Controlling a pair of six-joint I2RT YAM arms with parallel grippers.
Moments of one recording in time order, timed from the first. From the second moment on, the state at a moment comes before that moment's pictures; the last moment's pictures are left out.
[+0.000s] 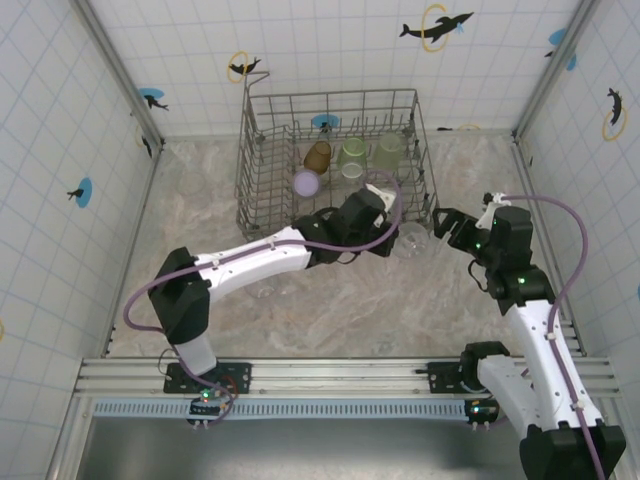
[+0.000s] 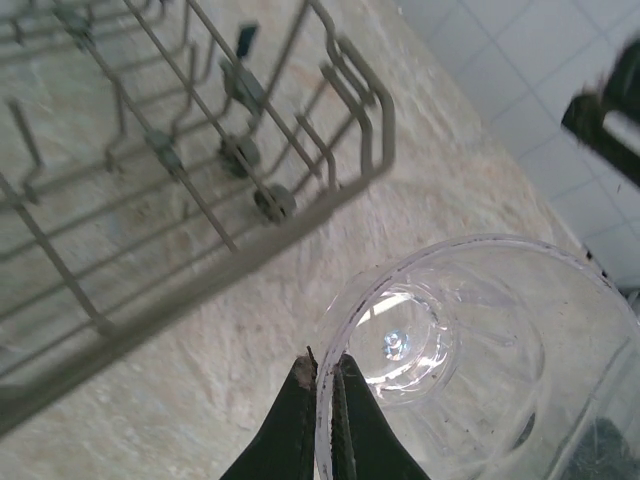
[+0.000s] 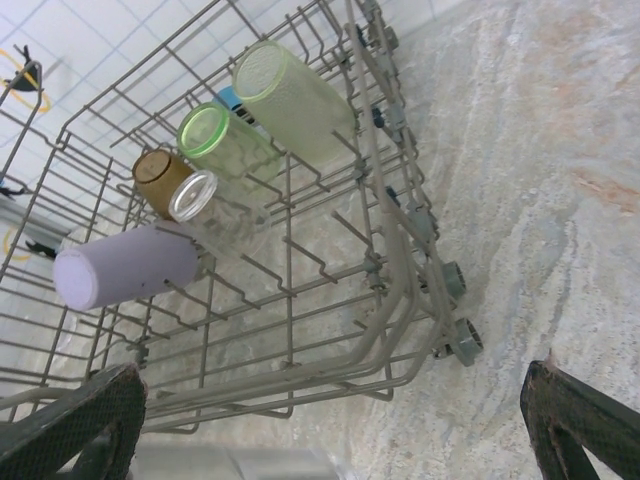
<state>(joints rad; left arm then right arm) -1.03 1.74 1.42 -0.32 0.05 -0.49 0.10 0.78 0.72 -0.43 -0.22 0.51</state>
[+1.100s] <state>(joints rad) -0.60 1.61 1.41 -0.16 0.33 -0.57 0.09 0.99 0.77 -0.02 -0.54 0.67</state>
